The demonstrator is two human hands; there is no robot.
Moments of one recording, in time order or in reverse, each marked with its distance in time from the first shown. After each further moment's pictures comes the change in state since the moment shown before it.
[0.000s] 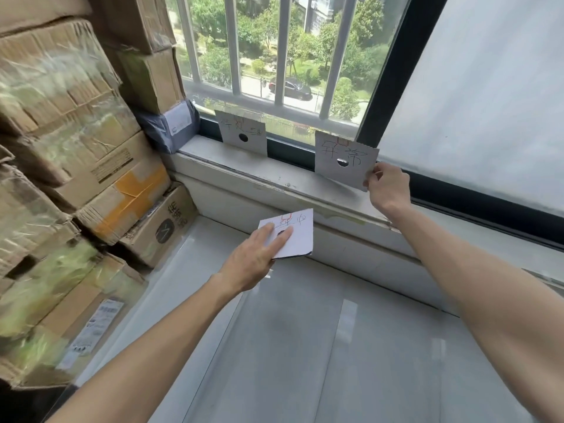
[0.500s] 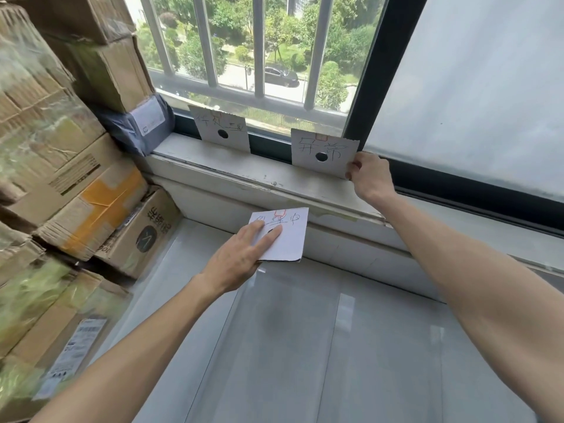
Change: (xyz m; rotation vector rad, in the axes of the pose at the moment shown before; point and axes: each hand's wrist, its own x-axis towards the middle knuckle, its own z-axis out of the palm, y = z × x) left_hand 0.020 -0.024 0.005 0.055 0.006 0.143; right_hand 0.031 0.006 0.020 -0.062 -0.092 -0.016
